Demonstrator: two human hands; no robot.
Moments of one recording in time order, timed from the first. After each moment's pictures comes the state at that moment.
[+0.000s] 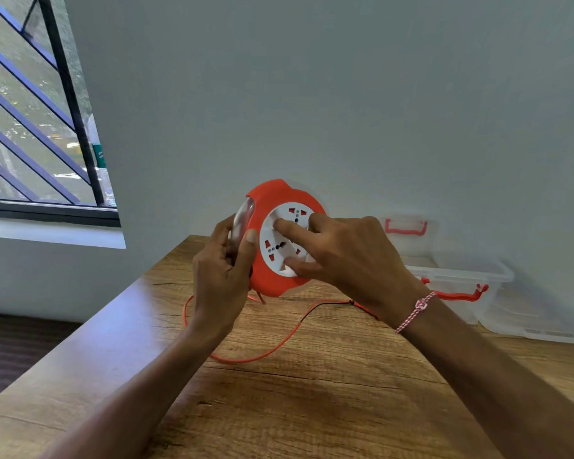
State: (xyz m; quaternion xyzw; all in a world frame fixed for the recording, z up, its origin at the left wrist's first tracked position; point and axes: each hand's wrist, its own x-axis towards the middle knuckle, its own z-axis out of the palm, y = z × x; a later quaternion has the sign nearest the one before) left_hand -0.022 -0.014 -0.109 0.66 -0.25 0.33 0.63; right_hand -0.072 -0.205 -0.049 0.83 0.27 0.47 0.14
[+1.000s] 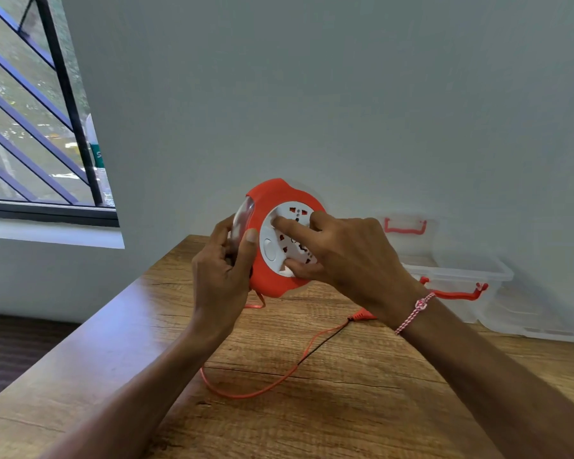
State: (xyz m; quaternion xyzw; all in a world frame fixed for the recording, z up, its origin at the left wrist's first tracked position) left_hand -0.023 -0.016 -0.111 0.66 -0.25 0.34 0.62; right_hand -0.071 -0.204 -0.051 0.85 0.25 0.46 0.11
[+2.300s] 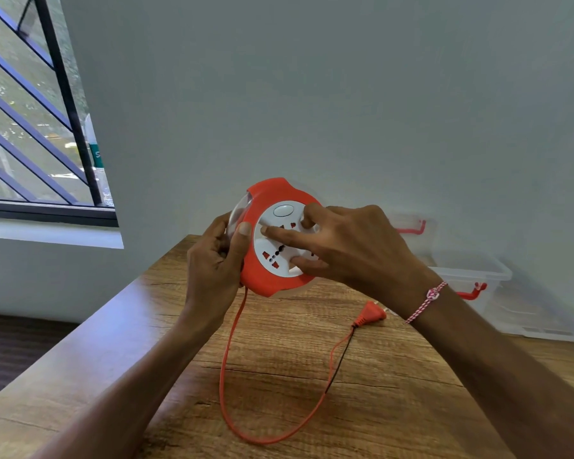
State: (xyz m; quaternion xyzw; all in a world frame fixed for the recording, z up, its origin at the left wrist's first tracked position) left_hand -0.026 -0.008 -0.096 0.67 -0.26 0.28 0.64; right_hand -0.076 -0.214 -0.032 0.84 0.28 0.41 0.22
